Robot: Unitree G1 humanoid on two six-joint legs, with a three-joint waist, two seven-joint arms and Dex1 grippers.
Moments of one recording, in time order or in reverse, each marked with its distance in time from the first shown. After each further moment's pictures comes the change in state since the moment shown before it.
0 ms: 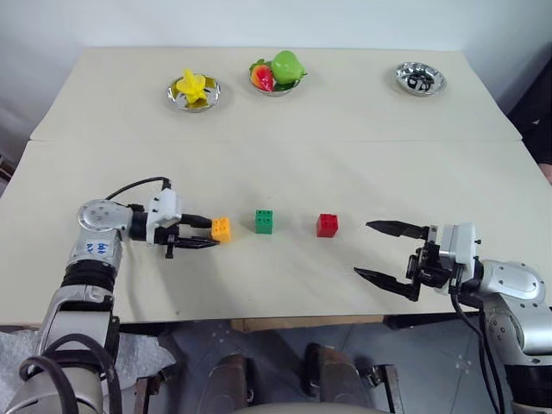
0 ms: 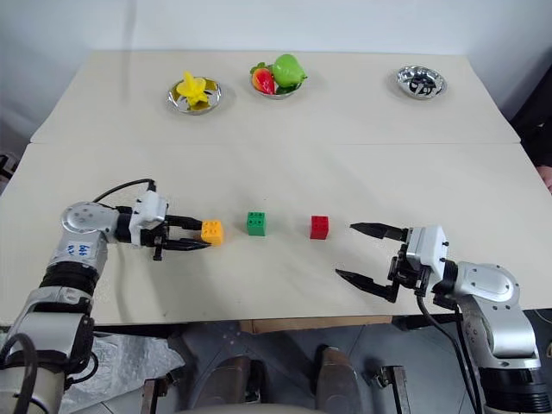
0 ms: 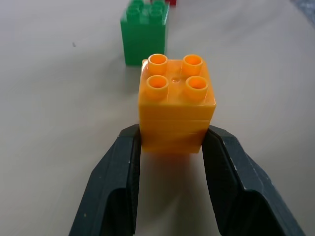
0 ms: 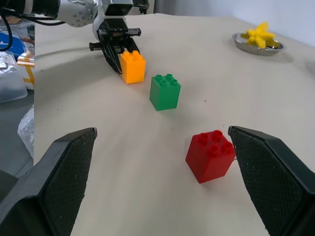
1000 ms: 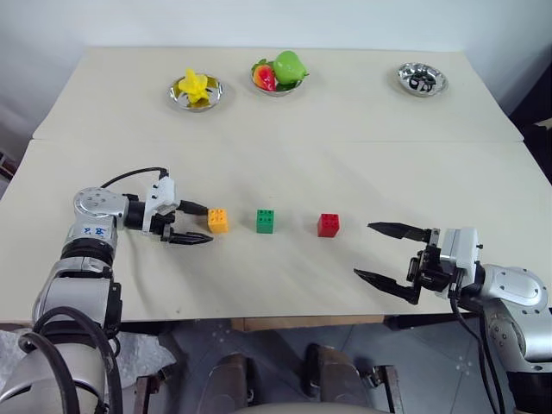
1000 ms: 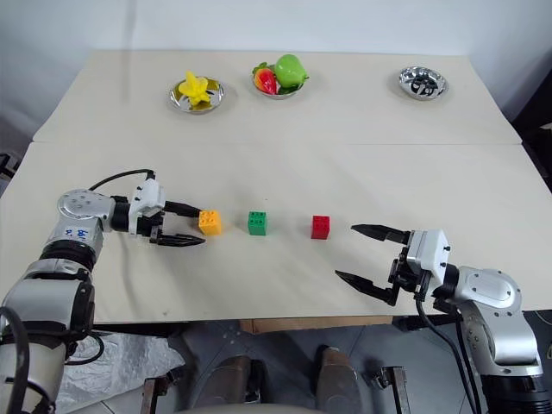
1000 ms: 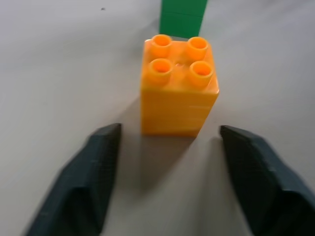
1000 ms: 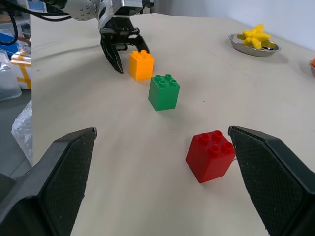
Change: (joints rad) left arm -0.149 0.037 0.040 0.266 0.092 -0.074 0.000; right arm 0.024 0.000 -0.002 -0.027 0.000 -0.017 -0.019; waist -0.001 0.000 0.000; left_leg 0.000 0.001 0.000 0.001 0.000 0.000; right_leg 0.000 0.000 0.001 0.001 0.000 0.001
